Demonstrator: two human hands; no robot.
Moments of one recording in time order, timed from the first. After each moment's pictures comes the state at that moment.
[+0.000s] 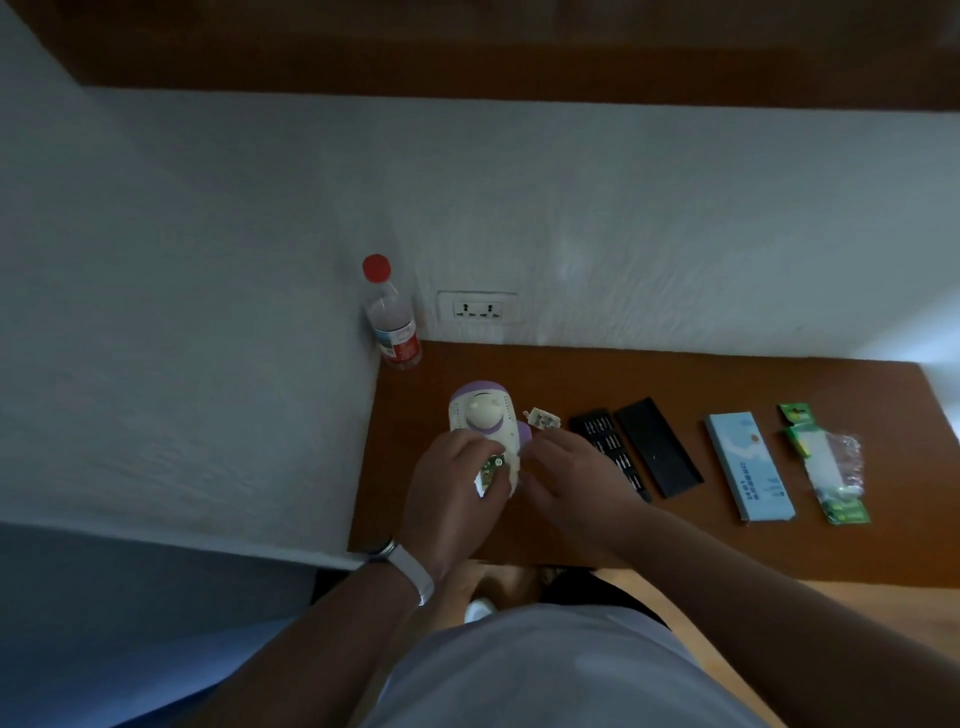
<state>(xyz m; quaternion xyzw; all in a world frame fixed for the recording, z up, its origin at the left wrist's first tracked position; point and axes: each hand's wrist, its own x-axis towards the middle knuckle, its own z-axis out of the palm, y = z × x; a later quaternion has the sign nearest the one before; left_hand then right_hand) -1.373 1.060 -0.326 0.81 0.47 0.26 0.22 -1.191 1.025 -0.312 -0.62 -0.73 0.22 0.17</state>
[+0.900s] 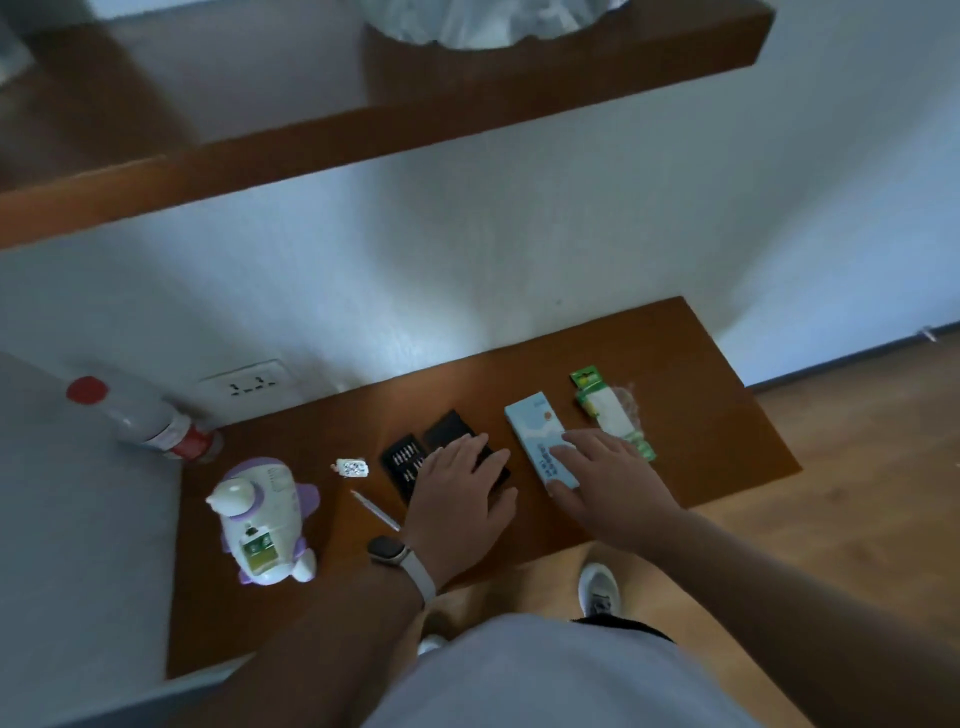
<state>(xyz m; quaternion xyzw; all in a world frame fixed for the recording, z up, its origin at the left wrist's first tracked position) -1.136 0.999 -0.324 0.93 0.33 0.04 0.15 -0.946 0.889 -0.321 -0.78 -0.61 0.14 0.06</state>
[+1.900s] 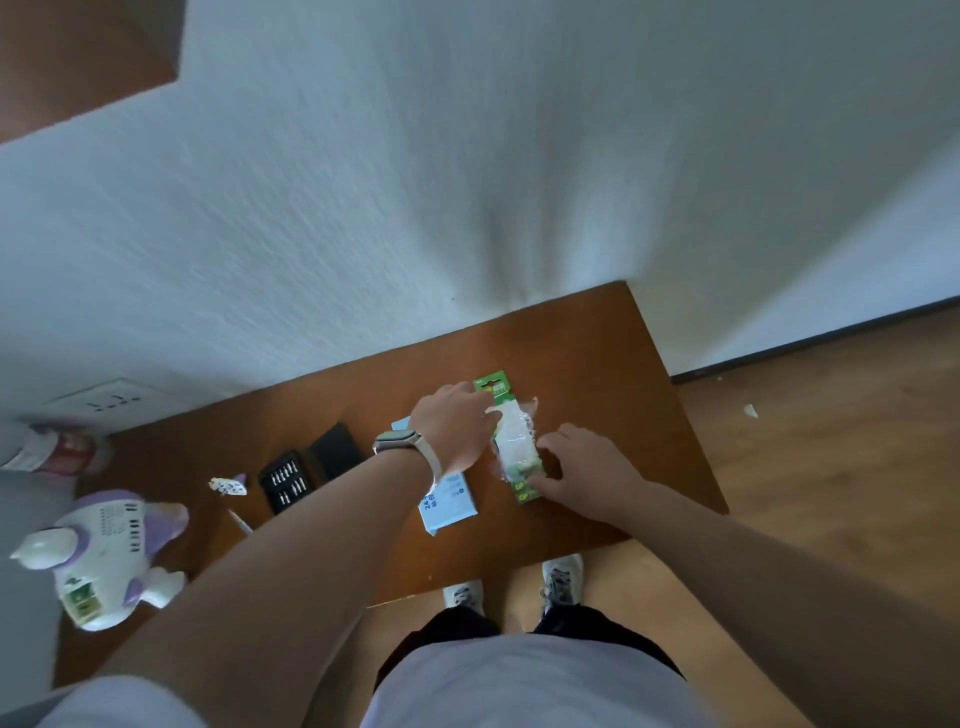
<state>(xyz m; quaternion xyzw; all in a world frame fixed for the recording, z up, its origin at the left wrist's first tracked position) -0.895 1.037 -0.374 0.90 0.37 -0.19 0.12 -0.753 0.889 -0.420 -0.74 -0.59 0.32 0.07</state>
